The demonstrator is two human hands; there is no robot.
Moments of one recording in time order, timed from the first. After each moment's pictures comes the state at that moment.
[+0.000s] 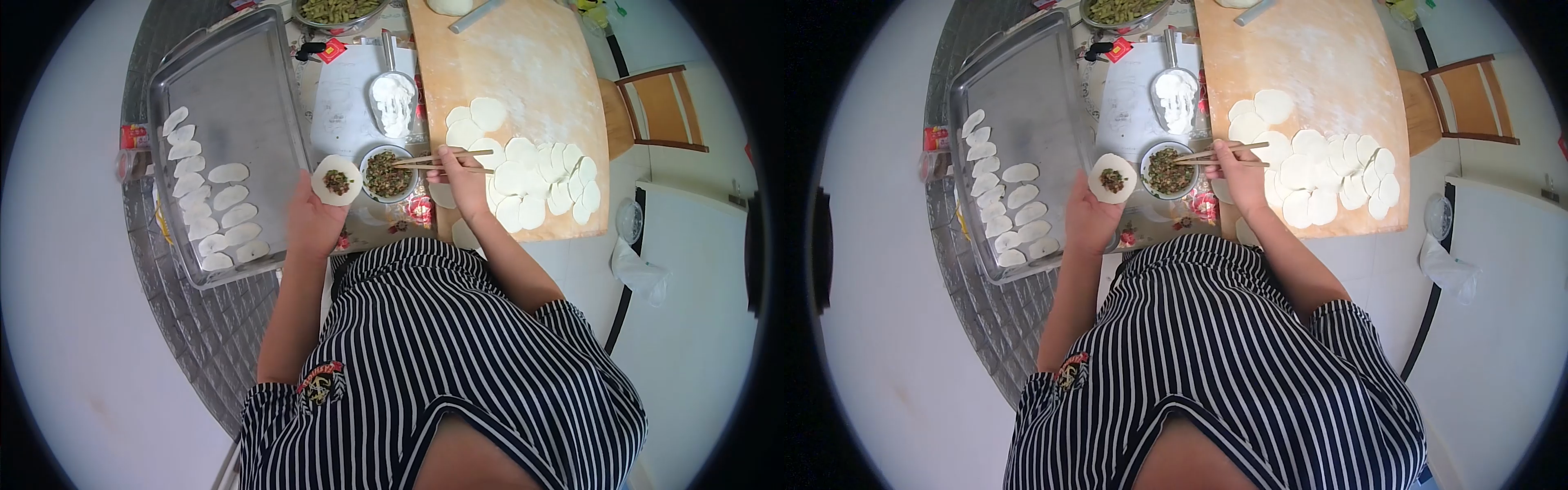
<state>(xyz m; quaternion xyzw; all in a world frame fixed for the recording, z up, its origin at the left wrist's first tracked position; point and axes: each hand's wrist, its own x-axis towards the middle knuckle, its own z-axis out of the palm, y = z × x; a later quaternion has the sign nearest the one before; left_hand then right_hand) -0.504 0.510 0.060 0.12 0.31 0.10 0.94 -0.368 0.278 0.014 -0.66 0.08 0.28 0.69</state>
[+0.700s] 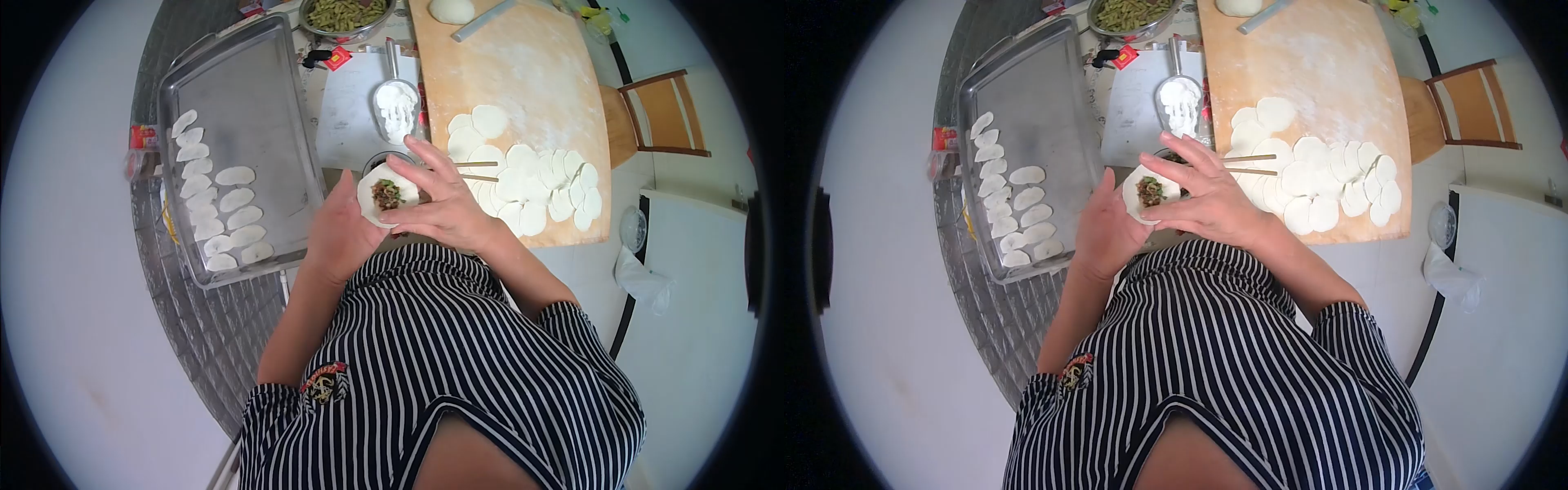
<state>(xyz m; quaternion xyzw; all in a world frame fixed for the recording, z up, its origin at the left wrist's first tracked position) -0.488 0.462 0.140 0.12 0.23 -0.06 0.96 -0.376 0.290 0.121 -0.68 -0.56 0.01 0.47</state>
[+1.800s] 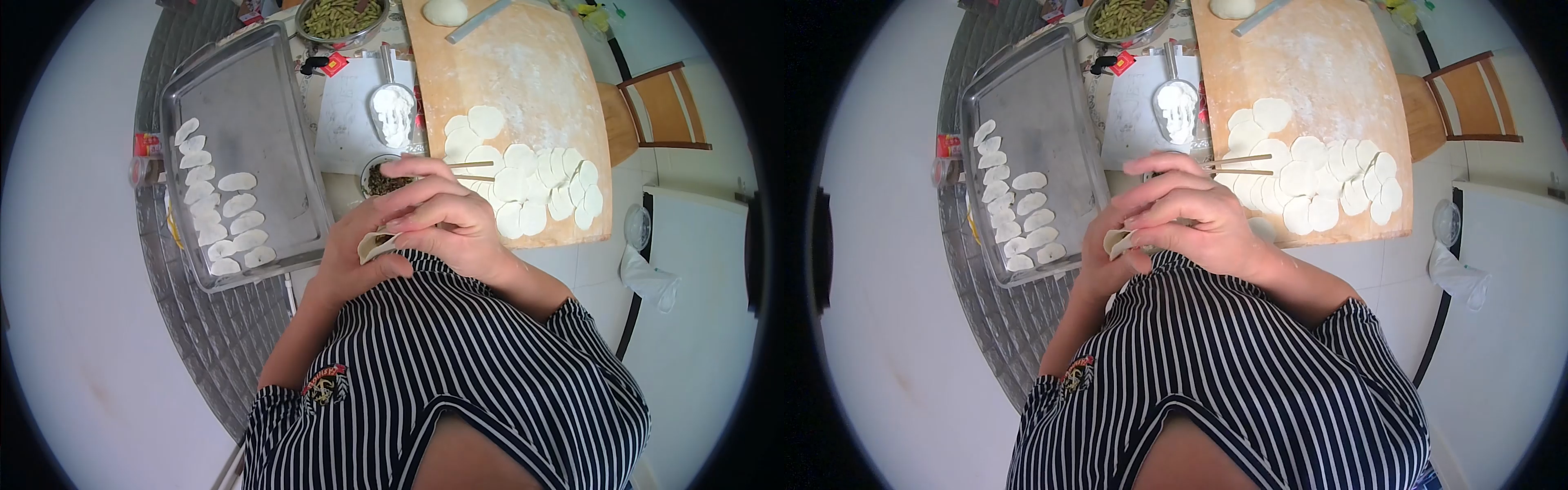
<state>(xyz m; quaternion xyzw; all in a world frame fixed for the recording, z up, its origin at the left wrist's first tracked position) -0.508 0.454 0.168 0.72 -0.03 0.05 0.69 -0.390 0.290 0.169 -0.52 -0.47 0.11 0.70</state>
